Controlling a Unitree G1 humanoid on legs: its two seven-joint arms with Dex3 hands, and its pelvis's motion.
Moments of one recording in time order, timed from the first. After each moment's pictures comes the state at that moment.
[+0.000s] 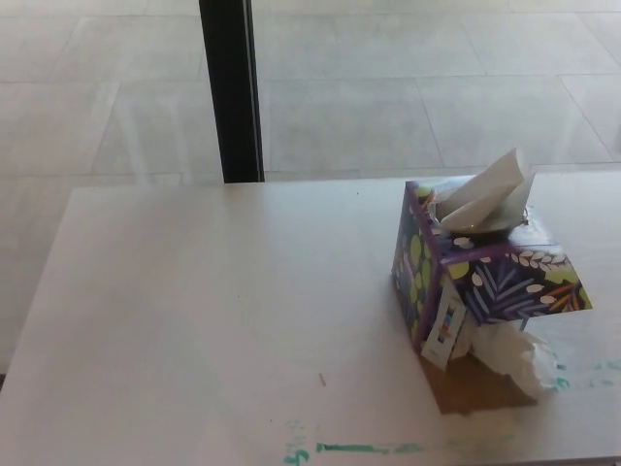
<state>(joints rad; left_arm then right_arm) 0.28 0.60 0.40 1.27 -0.14 -0.05 -0.35 -1.03 -0.96 0.17 0.73 -0.64 -0.05 -0.49</state>
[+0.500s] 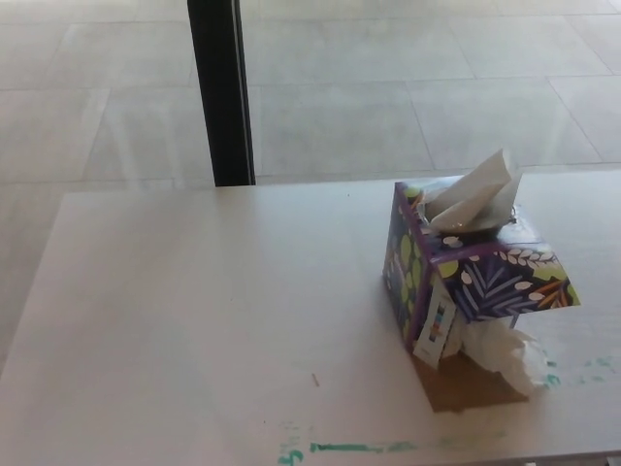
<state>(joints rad) 0.31 0.63 0.40 1.28 -0.14 -0.08 -0.37 -1.01 -1.13 0.14 0.79 -0.68 -0.15 -0.65</state>
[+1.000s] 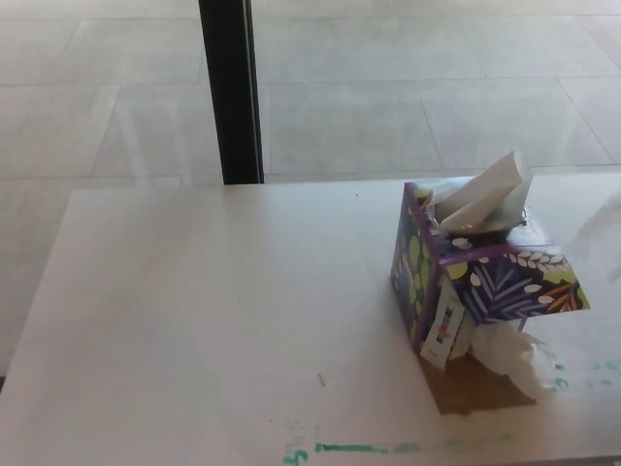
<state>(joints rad) 0.31 0.63 0.39 1.28 -0.14 -0.11 -0.37 -0.62 -0.94 0.27 0.66 -0.72 -0.22 -0.62</state>
